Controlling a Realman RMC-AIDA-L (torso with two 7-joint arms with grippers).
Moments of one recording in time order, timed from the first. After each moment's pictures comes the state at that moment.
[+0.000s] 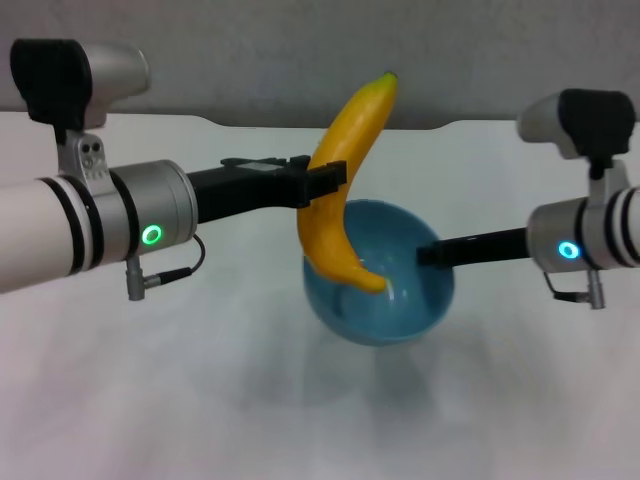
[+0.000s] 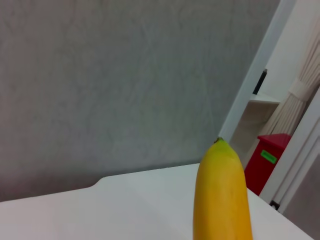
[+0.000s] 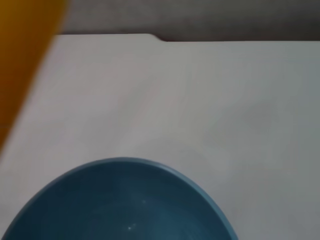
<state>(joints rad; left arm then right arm) -0.34 -2.04 -1.52 -1.39 1.86 -0.72 0.66 0.70 2.02 -1.39 -0.72 1.08 0.89 -0.66</state>
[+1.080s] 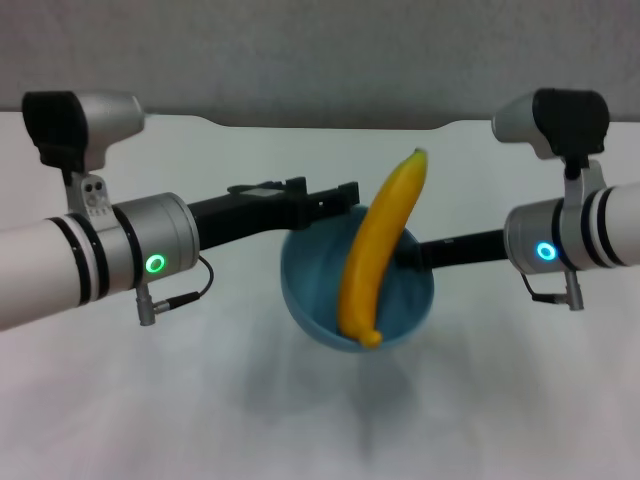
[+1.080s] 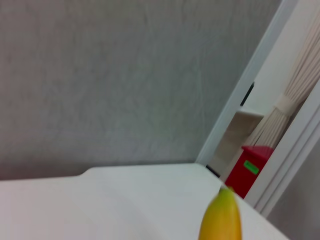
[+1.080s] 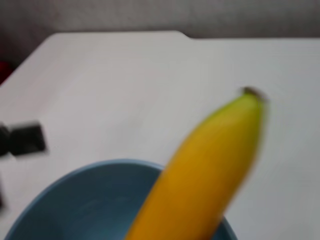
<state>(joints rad) -0.36 -2.03 -1.50 -1.16 1.49 -0.69 0.99 0.73 2.01 -1.46 -0.69 1.15 0.86 -0.66</state>
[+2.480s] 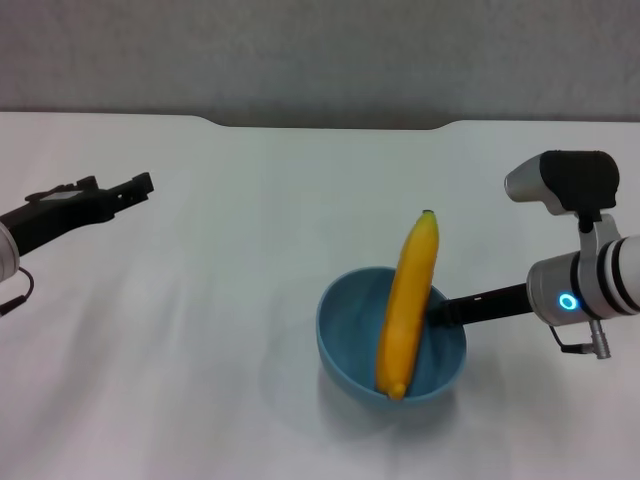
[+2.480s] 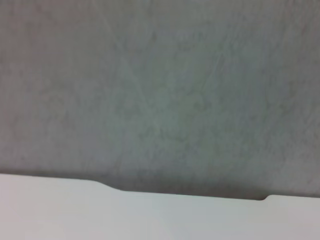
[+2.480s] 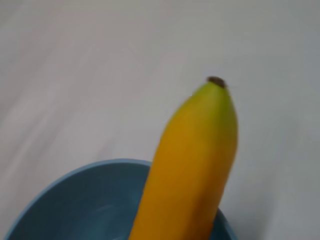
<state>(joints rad) -0.31 -2.03 -1.90 -0.93 1.50 -0.69 1.27 0.73 2.01 -1.46 -0.54 1.11 0.87 -0.67</state>
